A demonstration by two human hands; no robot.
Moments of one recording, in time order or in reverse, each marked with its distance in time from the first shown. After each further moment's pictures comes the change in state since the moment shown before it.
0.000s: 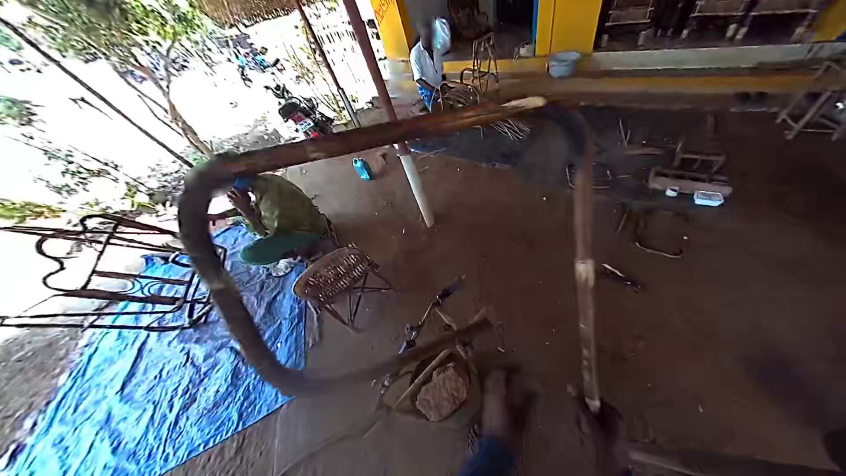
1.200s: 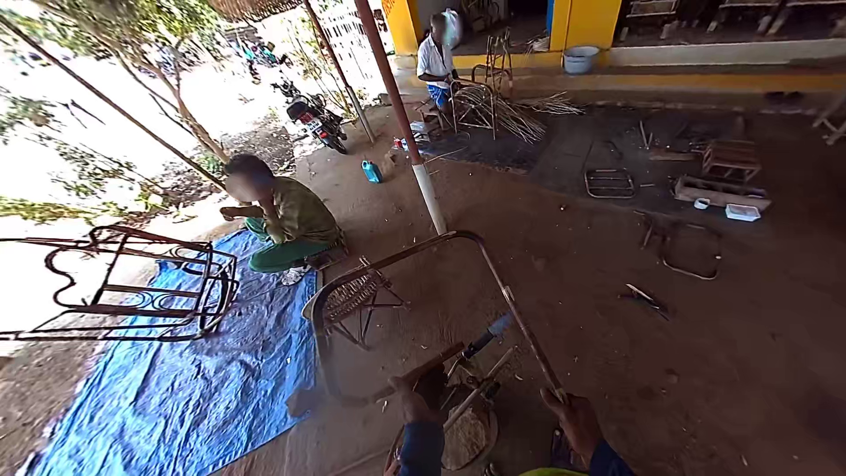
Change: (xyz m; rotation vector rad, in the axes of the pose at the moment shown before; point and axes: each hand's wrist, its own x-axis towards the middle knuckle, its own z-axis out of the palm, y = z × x) left_hand 0.180 -0.095 -0.157 -1.146 0.787 -0.720; right_hand 0.140 -0.075 0.116 -0.154 -0.219 0.055
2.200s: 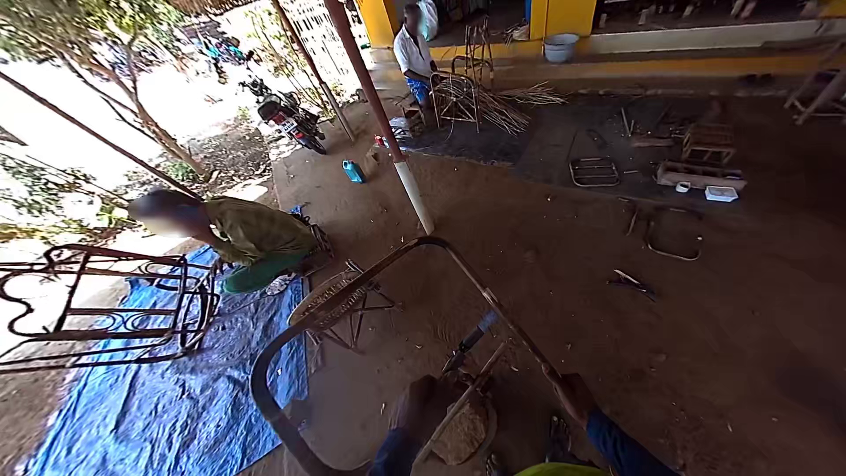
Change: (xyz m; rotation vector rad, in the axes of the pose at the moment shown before) left_hand -0.016 0.048 -0.008 1.706 -0.561 0.444; right_hand 0.050 0.025 -0.018 -0.105 -0.127 -0.050
